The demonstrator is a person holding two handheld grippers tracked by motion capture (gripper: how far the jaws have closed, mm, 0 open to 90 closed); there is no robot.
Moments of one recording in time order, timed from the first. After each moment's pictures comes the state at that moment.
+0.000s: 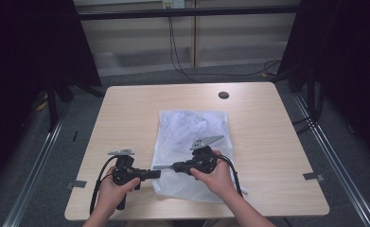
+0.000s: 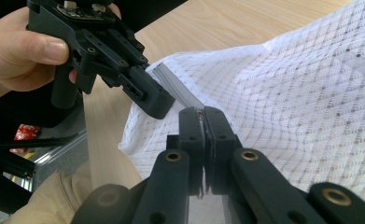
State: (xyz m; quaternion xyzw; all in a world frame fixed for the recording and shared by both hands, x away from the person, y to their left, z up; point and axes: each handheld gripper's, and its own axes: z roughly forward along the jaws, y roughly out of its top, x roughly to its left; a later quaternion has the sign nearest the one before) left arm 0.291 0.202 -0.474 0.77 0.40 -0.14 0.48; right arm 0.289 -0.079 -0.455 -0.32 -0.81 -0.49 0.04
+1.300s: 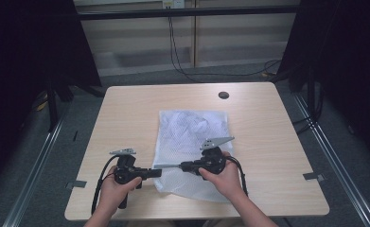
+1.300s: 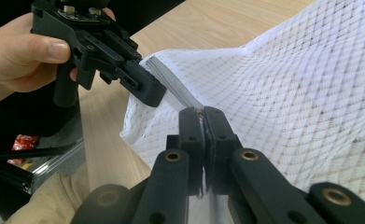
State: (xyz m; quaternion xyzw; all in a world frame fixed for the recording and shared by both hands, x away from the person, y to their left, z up) left arm 0.293 0.198 -0.476 0.77 0.40 -0.13 0.48; right arm 0.284 -0.103 -0.458 -0.33 -0.80 -0.50 0.03
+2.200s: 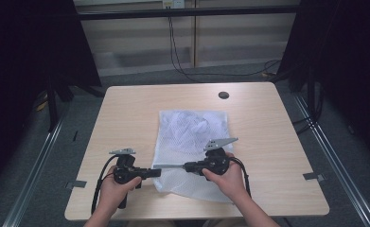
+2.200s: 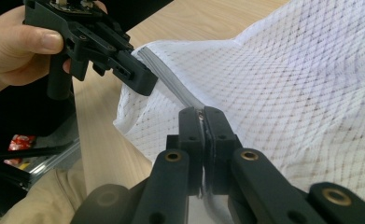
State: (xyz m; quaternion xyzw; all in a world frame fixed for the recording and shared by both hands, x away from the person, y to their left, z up) left arm 0.294 0.199 -0.475 0.77 0.40 -0.12 0.48; right arm 0.282 -0.112 -0.461 -0.34 -0.80 -0.50 0.03
